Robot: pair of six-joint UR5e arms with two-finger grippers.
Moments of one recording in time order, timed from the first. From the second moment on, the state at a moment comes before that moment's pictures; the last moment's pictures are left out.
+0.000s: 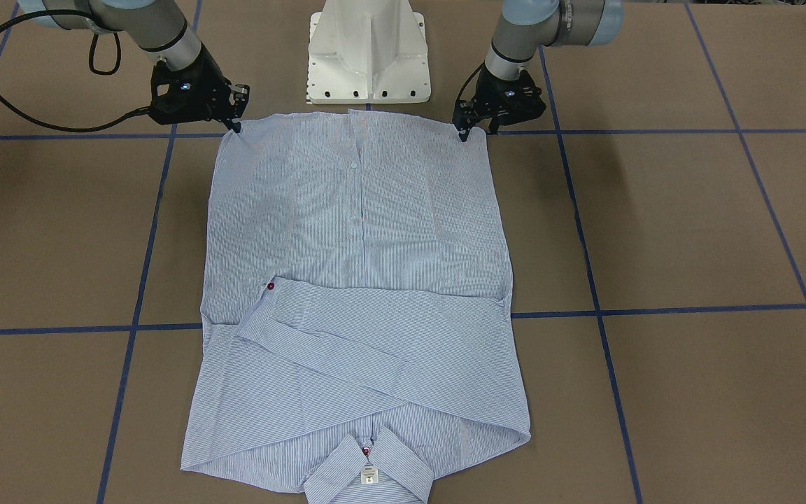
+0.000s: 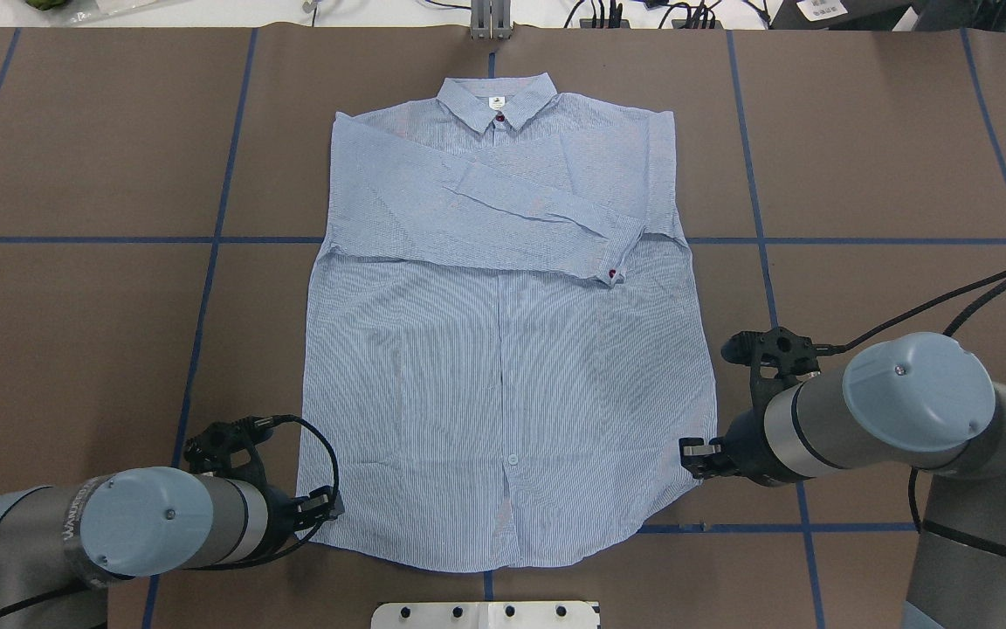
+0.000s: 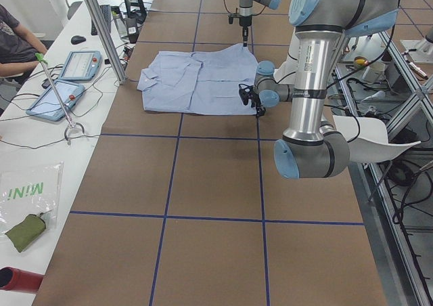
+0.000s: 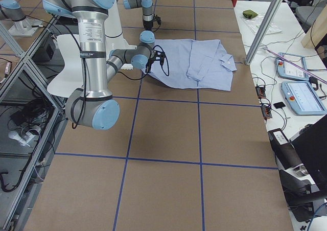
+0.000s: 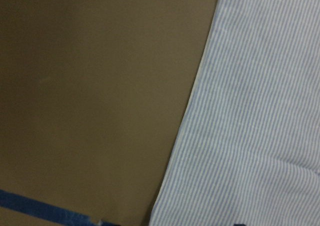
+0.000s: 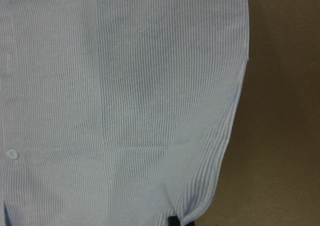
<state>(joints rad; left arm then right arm) -0.19 -1.72 -1.99 -1.90 -1.67 -1.80 0.41 -1.51 2.14 -1.30 1.94 1.37</state>
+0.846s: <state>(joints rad) -0.19 -1.72 -1.99 -1.90 -1.67 -1.80 0.41 -1.51 2.14 -1.30 1.94 1.37</state>
